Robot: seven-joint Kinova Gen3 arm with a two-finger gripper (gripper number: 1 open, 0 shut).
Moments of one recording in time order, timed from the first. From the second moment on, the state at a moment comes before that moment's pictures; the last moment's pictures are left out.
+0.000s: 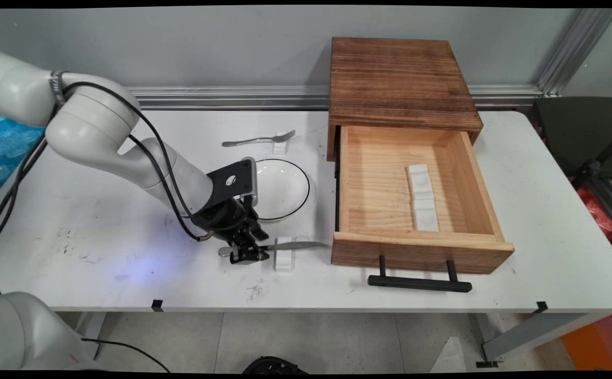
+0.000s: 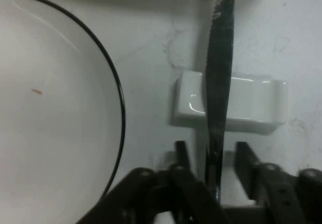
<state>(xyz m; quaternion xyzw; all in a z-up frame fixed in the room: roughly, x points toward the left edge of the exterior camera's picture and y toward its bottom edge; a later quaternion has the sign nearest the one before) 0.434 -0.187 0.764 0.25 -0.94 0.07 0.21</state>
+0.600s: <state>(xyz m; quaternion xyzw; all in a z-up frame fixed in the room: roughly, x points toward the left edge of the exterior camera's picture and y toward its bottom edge) 0.436 -0.185 0.762 0.25 -0.94 0.07 0.21</state>
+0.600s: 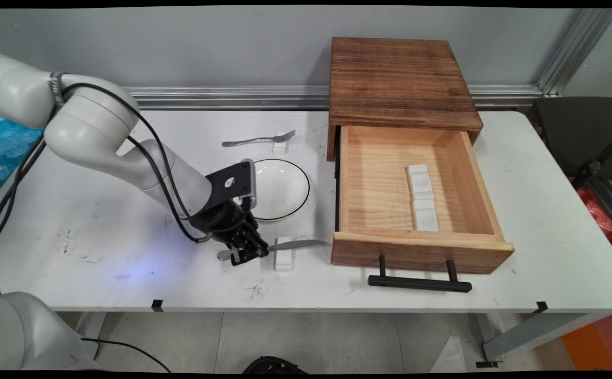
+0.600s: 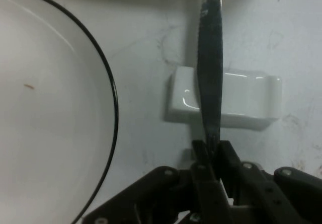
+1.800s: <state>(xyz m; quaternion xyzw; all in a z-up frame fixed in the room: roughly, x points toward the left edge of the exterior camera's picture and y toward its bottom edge) 0.456 -0.196 0.847 0.24 -0.95 0.06 0.18</state>
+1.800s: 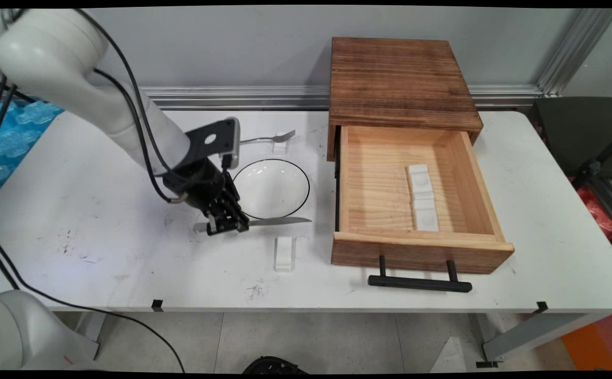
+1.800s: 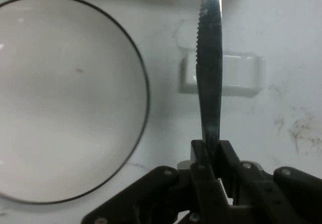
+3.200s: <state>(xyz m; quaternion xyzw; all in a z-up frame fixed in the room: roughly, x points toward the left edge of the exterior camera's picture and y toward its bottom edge) 0.355 -0.279 0.930 0.22 -0.94 0.08 0.23</state>
